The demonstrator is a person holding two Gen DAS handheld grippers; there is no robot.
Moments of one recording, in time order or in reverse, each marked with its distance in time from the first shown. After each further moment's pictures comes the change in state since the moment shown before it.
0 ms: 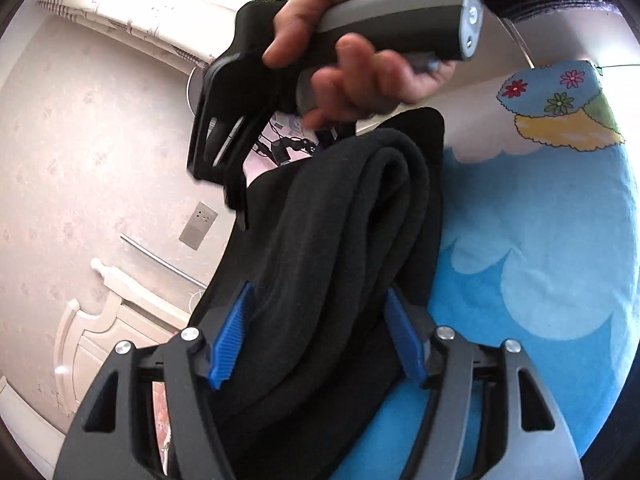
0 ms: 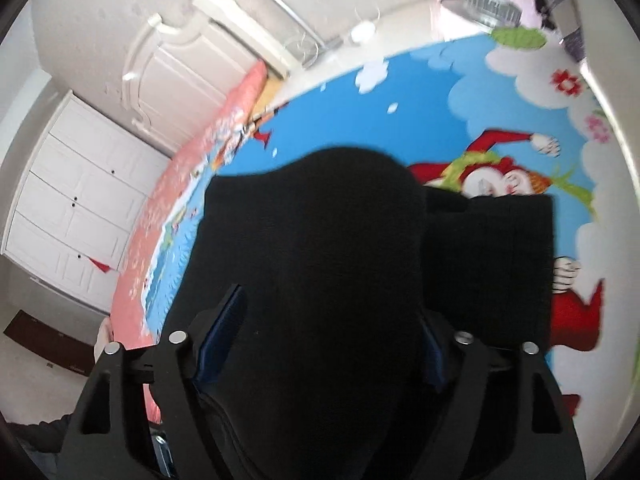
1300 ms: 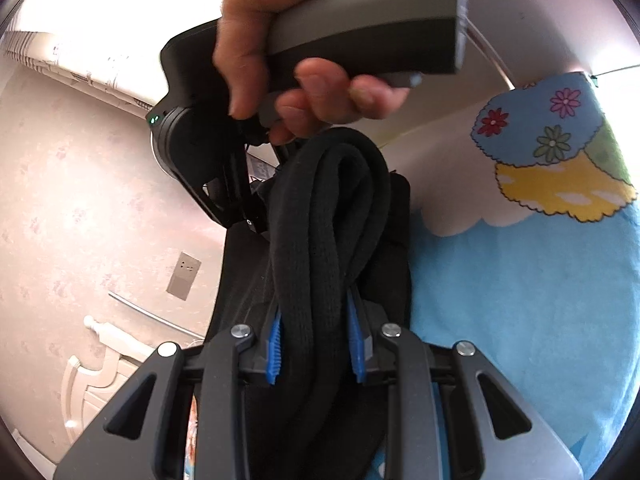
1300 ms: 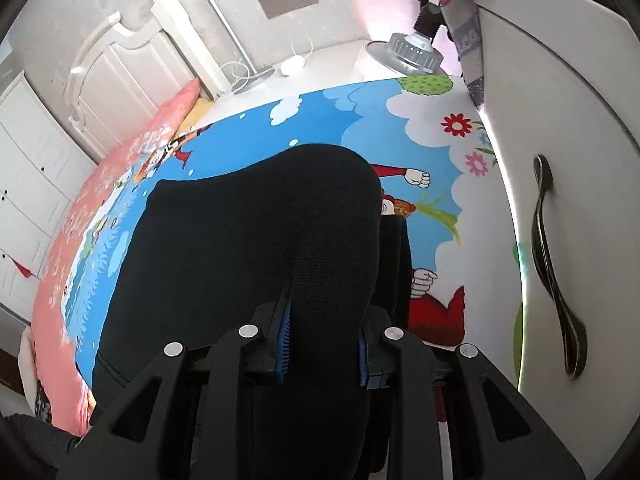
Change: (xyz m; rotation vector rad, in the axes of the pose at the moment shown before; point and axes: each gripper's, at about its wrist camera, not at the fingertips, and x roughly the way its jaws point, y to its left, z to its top) left arm 0.043 0.005 0.041 0.123 -0.097 -0.050; right arm -0.030 -0.023 -0.011 -0.058 -0.107 -0.347
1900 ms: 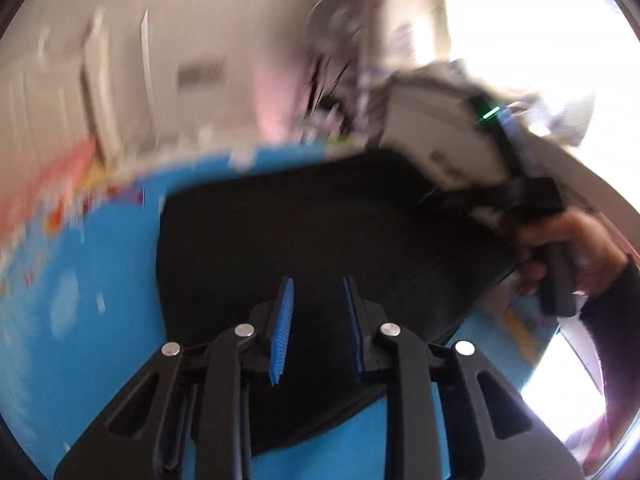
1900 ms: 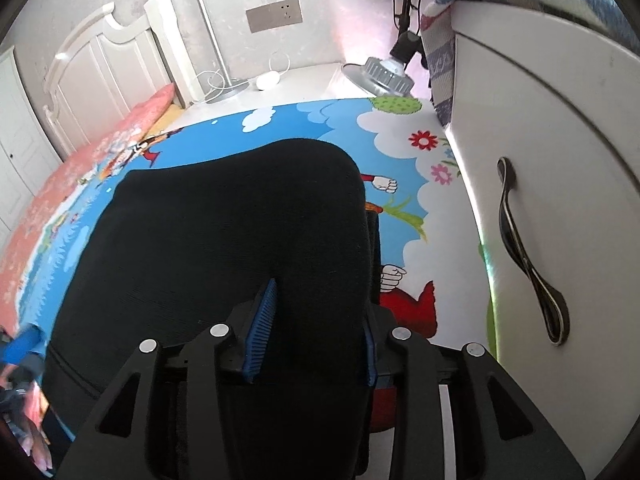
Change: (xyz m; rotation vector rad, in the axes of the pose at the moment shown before) left arm 0.009 0.200 -0.128 -1.049 0.246 -0.346; right arm 0.000 0.014 -0.019 -0.060 -0.094 -0.186
